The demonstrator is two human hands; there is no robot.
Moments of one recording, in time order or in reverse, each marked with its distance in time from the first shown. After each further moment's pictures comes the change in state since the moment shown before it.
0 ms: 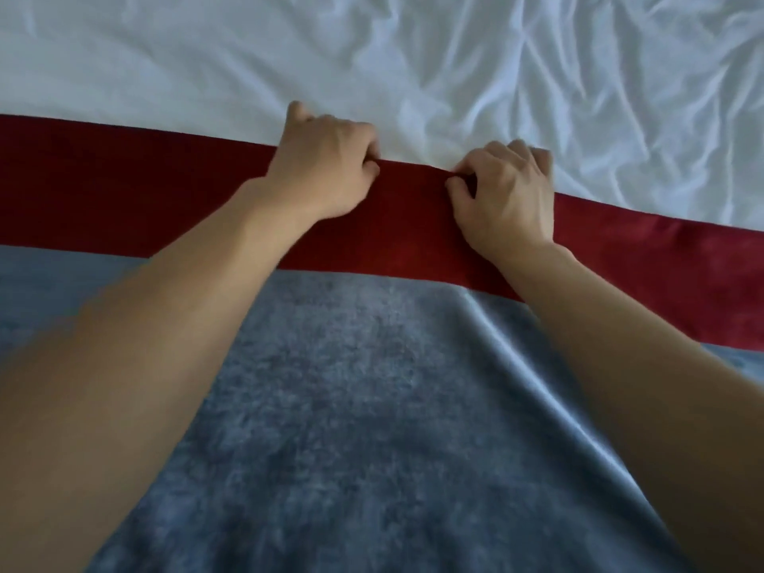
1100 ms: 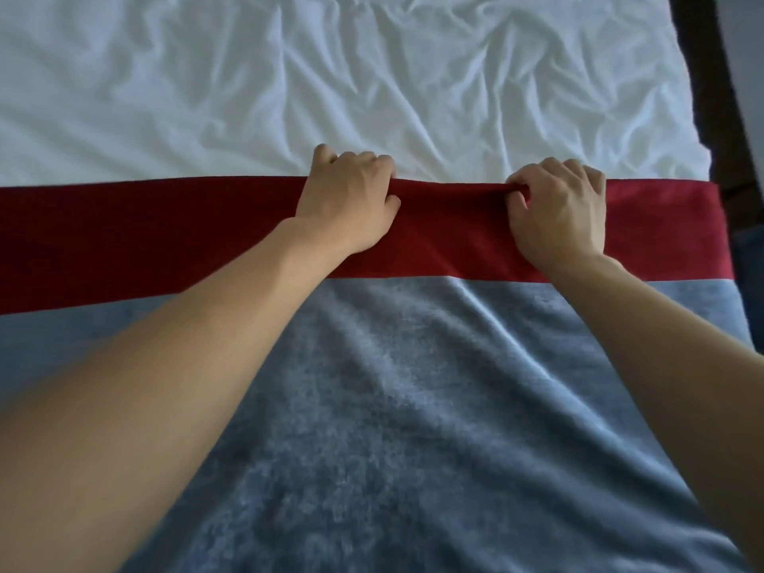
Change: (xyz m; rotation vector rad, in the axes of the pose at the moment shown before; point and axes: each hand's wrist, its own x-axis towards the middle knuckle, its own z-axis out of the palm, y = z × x) left_hand 0.037 0.238 0.046 -0.003 -0.025 0.206; right_hand -0.092 0.240 -0.103 -0.182 0.004 0.261
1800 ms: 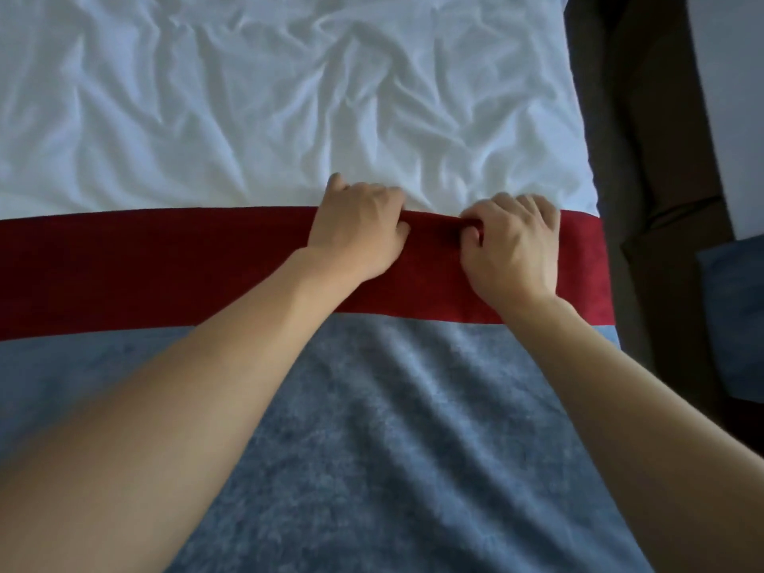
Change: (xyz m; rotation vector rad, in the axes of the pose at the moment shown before) left_hand 0.115 0.201 0.057 0.013 -0.037 -0.020; right_hand 0.018 0.175 0.003 0.125 -0.043 -0.001
